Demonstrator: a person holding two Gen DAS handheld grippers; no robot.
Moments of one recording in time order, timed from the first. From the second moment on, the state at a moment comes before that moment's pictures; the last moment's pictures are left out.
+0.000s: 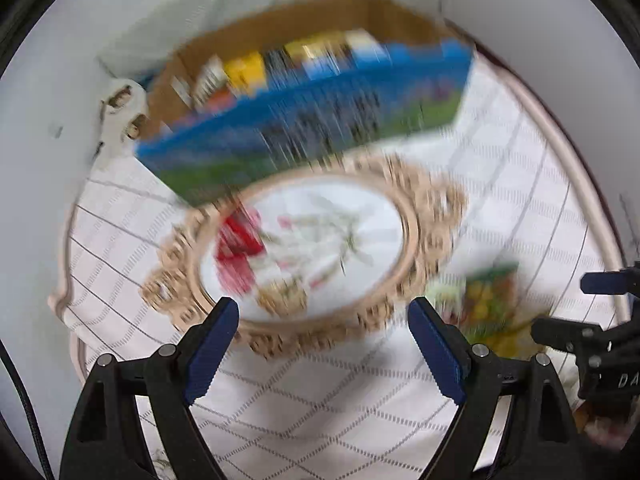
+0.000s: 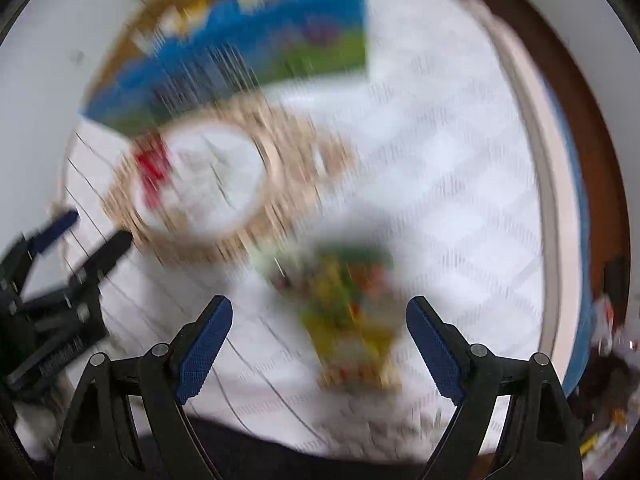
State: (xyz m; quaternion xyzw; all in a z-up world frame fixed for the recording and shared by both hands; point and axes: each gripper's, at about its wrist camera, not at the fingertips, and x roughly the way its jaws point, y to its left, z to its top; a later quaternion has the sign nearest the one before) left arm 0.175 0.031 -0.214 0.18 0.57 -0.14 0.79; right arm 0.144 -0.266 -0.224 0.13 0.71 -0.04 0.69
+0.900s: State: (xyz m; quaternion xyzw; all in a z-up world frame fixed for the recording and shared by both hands) left arm 0.165 -0.088 -0.328 0.03 0.76 -0.24 0.60; right arm 0.077 -0.374 -0.277 0.15 0.72 -0.15 0.66
